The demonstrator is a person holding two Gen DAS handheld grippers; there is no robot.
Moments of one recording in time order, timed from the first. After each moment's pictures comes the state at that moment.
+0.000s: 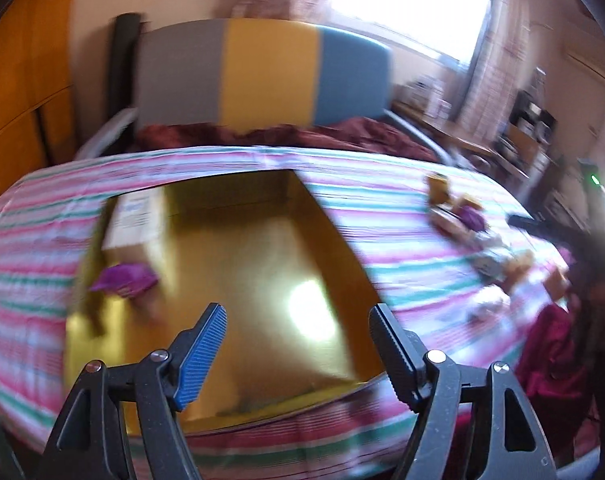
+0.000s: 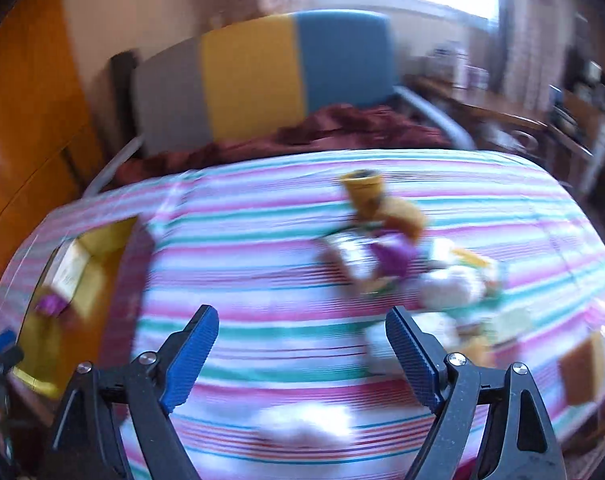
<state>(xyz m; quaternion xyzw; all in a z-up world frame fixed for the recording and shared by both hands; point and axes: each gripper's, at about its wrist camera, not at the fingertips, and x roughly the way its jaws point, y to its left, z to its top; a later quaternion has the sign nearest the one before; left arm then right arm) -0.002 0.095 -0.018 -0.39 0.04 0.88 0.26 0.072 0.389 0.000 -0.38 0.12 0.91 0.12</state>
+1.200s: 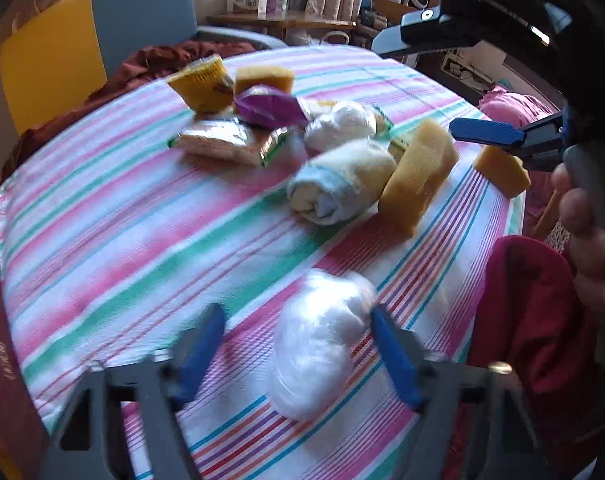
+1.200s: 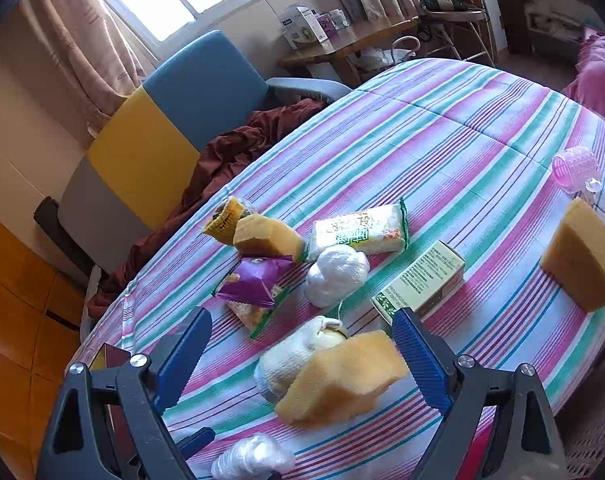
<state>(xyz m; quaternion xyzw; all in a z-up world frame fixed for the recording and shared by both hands) 0.024 0.374 -0.103 -0.46 0.20 0.74 0.44 0.103 0.494 -0.031 -0.34 0.35 0.85 0.20</state>
